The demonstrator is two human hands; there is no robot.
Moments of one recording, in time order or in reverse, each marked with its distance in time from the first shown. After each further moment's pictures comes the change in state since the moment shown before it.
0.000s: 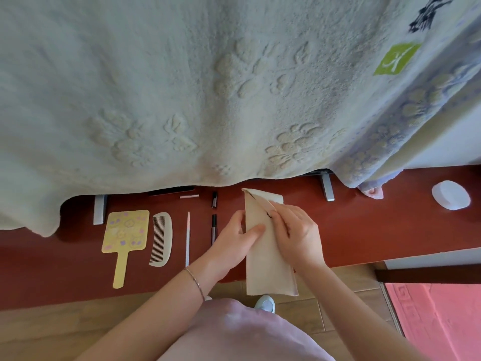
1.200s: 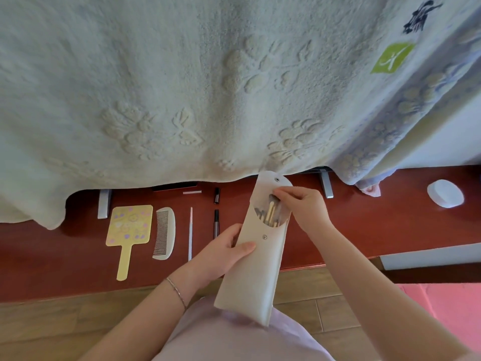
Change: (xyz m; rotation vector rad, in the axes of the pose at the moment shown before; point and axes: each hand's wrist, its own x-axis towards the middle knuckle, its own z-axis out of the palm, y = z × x) left_hand -0.031 -0.017 -0.021 0.118 -0.171 -0.029; right_hand 0.040 0.001 -0.015 0.471 -0.227 0.610
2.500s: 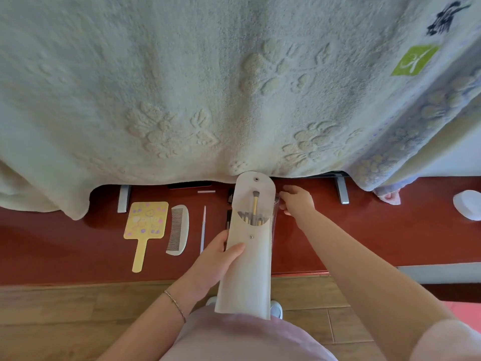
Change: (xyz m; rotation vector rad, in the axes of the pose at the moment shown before) left_hand -0.019 -0.015 -0.005 -0.198 0.221 -0.060; right_hand 0.063 0.039 0.042 -0.035 0.001 0.308
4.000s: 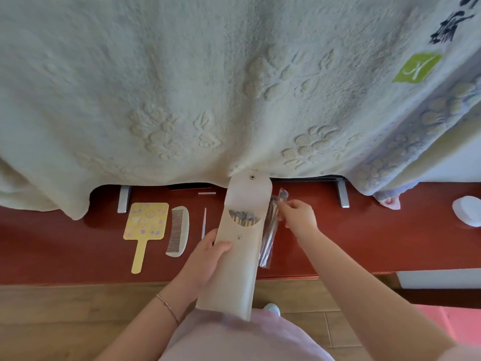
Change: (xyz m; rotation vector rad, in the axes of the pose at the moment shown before) left_hand 0.003 -0.004 -0.013 -0.074 0.126 -0.036; right_hand -0.036 0.008 -0.003 -0.109 0.033 -0.052
